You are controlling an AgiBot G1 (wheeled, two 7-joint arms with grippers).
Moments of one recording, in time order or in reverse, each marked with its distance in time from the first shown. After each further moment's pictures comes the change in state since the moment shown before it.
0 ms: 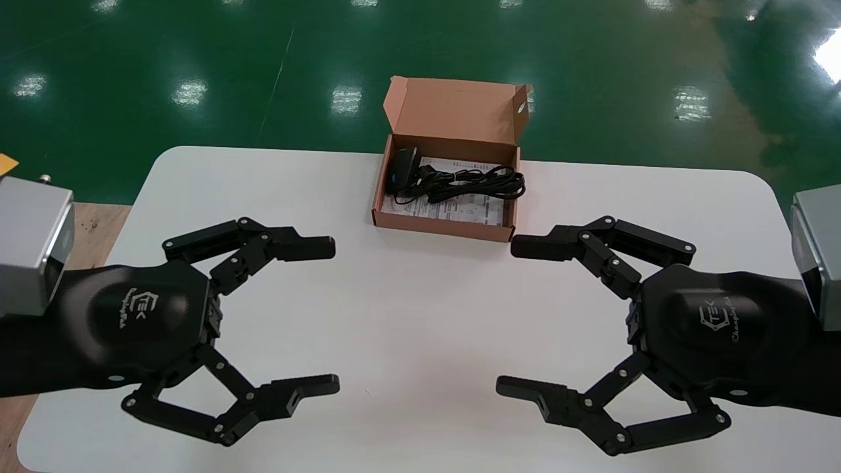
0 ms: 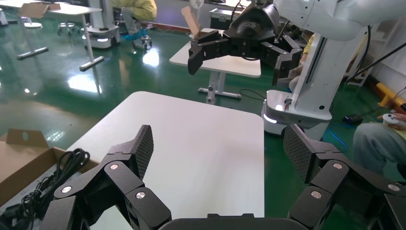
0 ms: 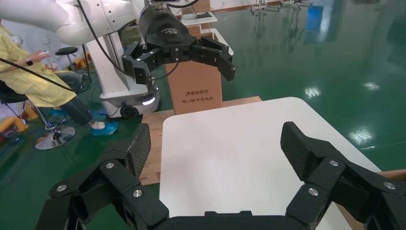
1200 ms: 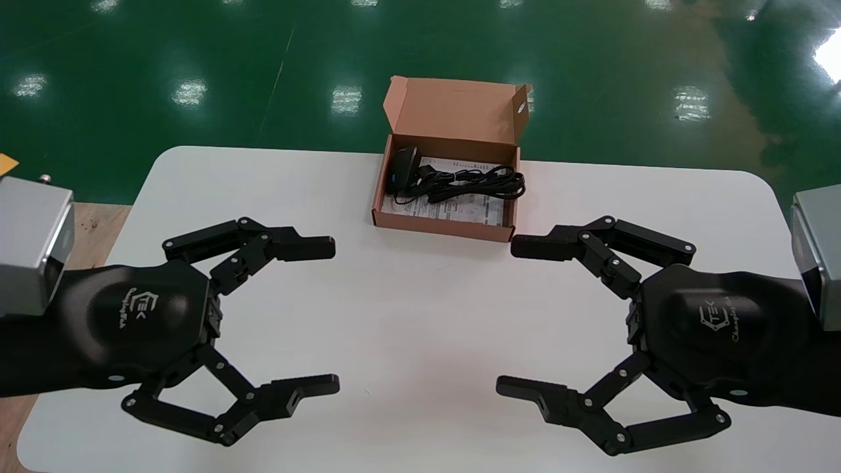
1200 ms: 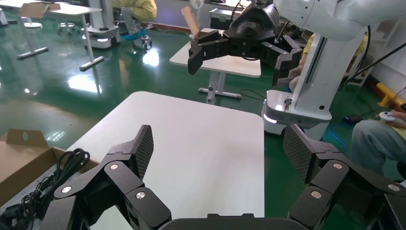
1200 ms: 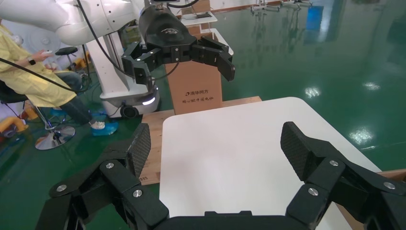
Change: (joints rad) left arm 0.000 0.000 0.000 0.000 0.000 0.000 0.000; right arm 0.000 0.000 0.000 0.000 0.000 0.000 0.000
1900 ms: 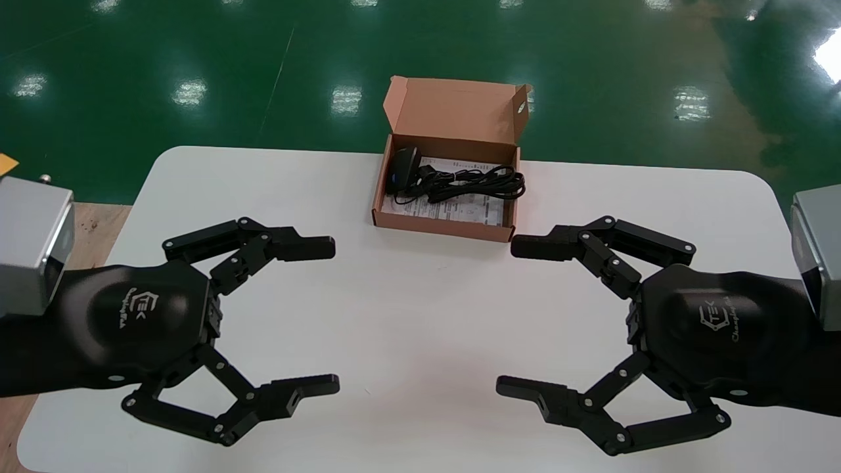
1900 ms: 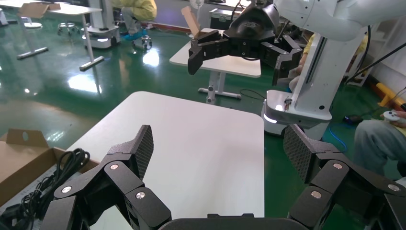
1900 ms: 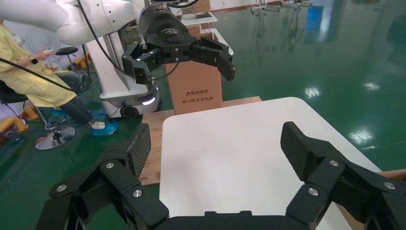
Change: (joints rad) left arm 0.000 0.000 0.000 0.000 0.000 0.000 0.000; right arm 0.000 0.000 0.000 0.000 0.000 0.000 0.000
